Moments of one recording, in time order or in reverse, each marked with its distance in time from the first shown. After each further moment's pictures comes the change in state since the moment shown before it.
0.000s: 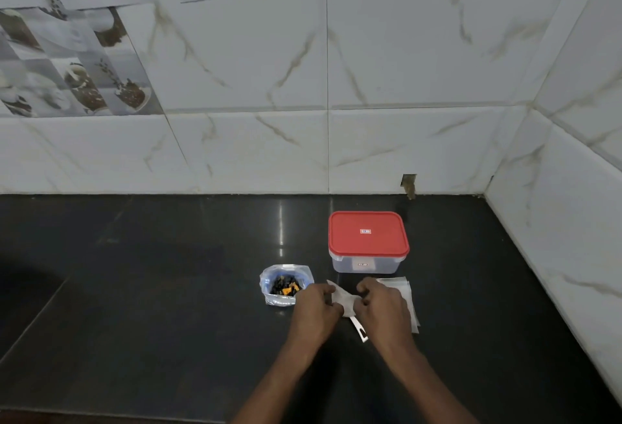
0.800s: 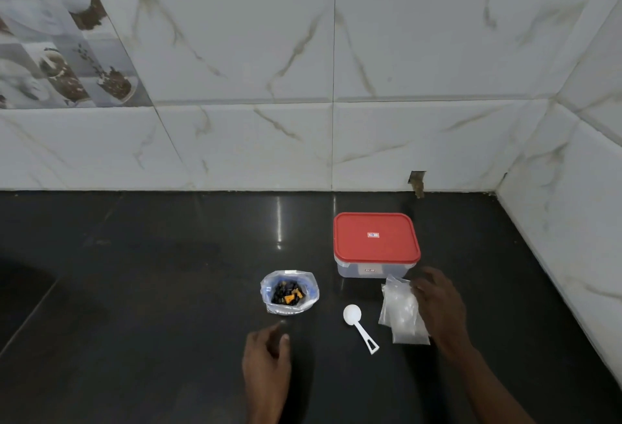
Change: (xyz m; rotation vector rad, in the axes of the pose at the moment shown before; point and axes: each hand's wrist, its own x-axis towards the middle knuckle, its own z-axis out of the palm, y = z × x) left_hand -0.022 -0.104 -0.009 -0.151 0.438 -0.281; right_hand 0.076 0.121 0.013 -0.209 0.239 -0.191
